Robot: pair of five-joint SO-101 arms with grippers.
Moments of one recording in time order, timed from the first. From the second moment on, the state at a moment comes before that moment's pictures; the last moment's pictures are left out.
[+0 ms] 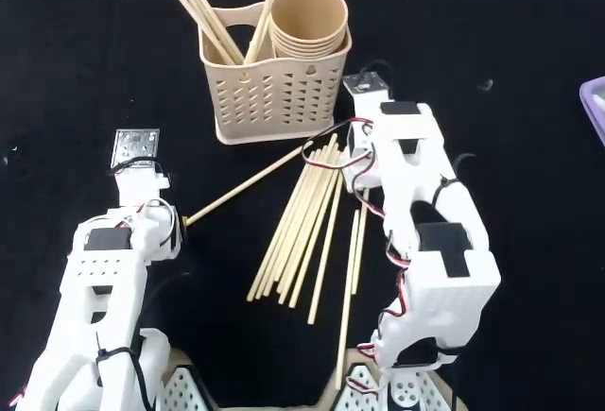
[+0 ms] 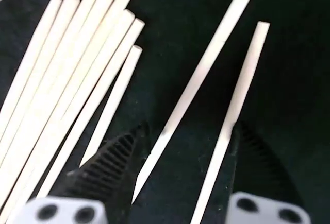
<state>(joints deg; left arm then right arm) -8.3 -44.4 69.5 42.6 -4.4 -2.4 17.5 13.4 67.6 11.4</state>
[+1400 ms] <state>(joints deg) -8.3 -44.4 69.5 42.6 -4.4 11.1 -2.8 26.9 64.8 18.2</state>
